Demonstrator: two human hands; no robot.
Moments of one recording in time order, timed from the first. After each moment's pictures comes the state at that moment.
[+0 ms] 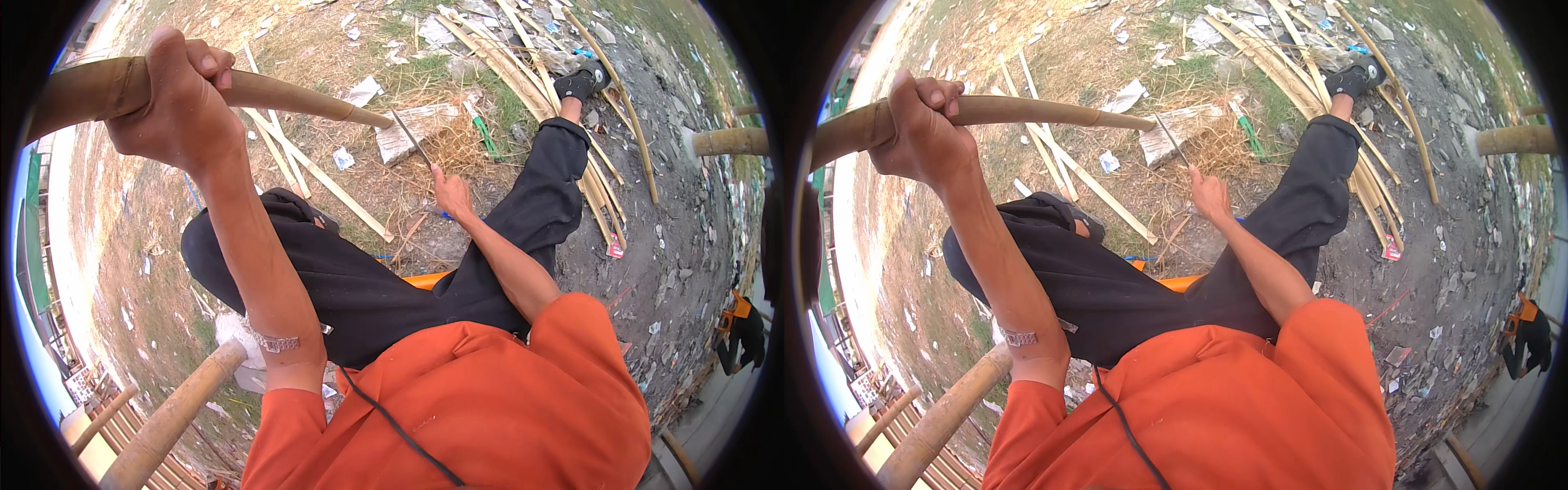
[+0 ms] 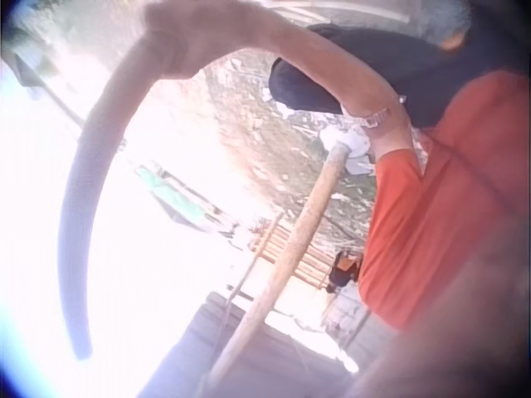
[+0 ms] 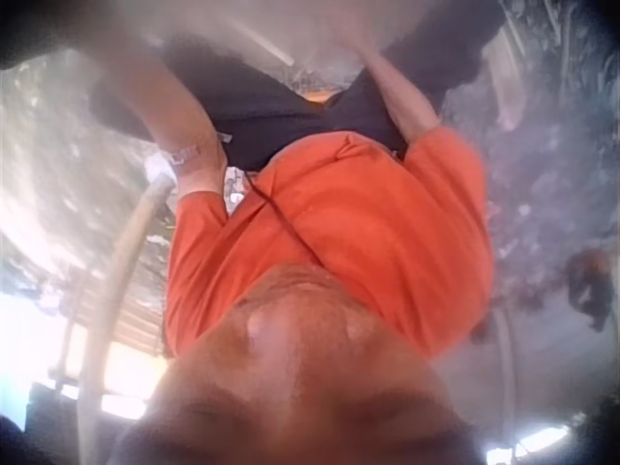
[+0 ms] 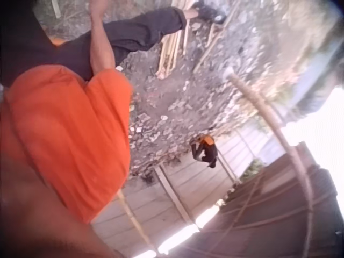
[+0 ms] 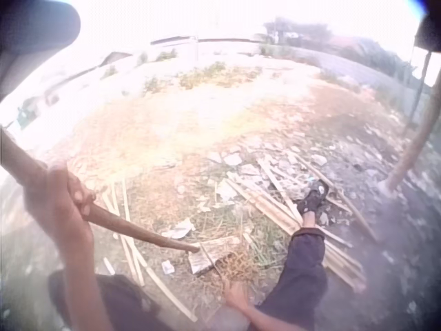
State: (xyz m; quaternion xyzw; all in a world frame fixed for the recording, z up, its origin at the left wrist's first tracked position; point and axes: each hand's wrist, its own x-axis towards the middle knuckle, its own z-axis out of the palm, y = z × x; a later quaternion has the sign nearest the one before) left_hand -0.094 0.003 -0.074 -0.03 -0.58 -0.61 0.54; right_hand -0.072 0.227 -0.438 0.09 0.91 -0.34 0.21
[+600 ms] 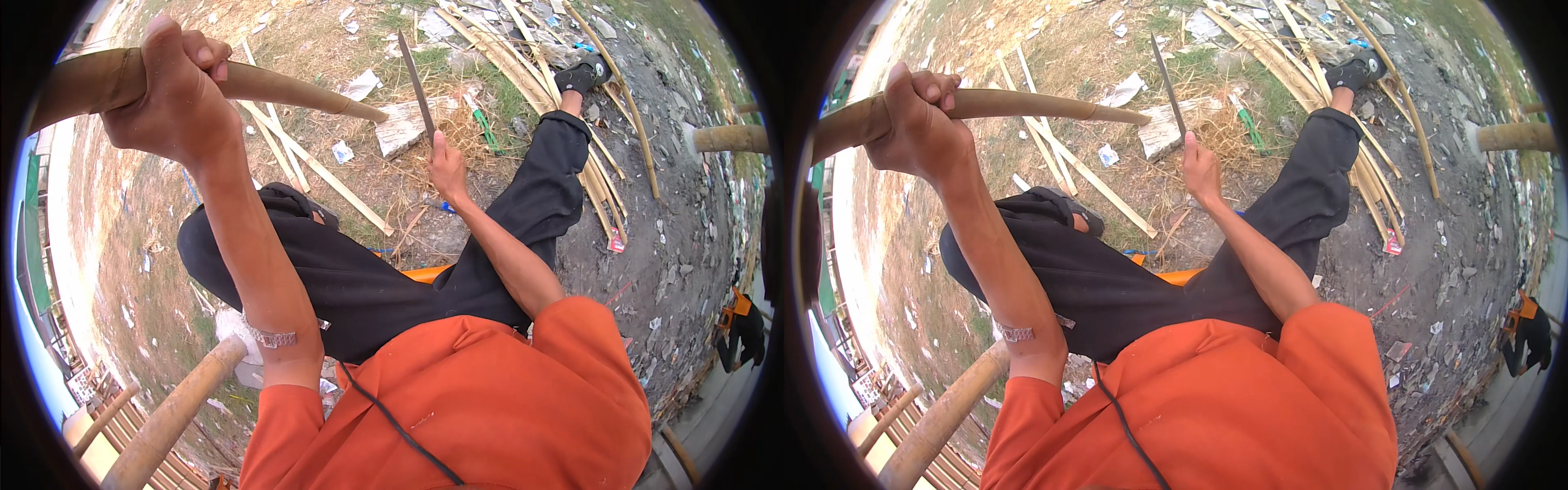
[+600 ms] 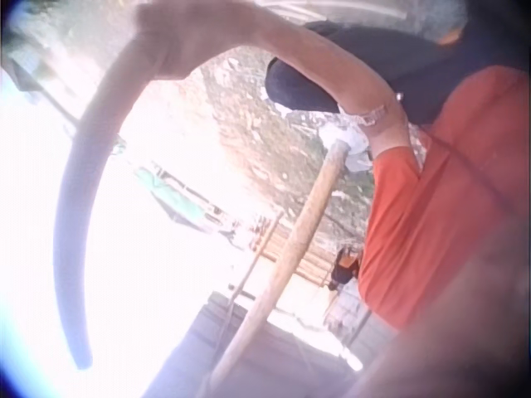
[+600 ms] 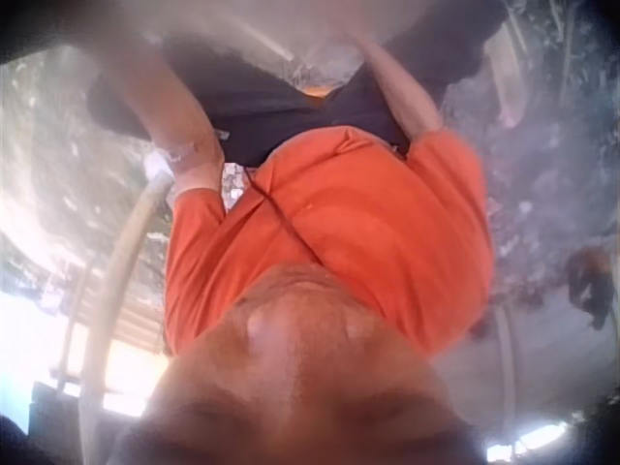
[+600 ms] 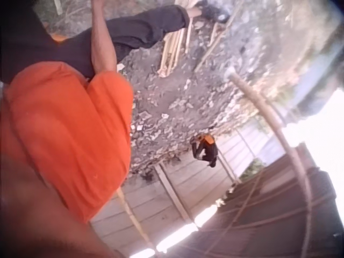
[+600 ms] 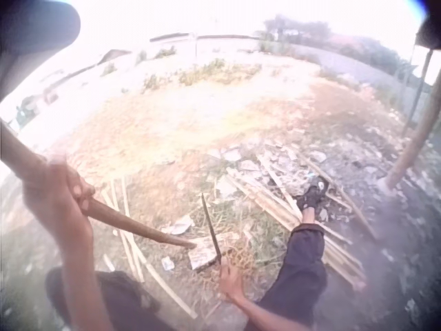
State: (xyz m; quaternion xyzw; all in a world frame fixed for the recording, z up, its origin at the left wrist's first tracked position) left_hand -0.087 0.000 -0.074 -0.05 -0.58 -0.61 0.54; right_hand -0.085 0.203 -0.404 0.06 0.81 -0.57 0.15
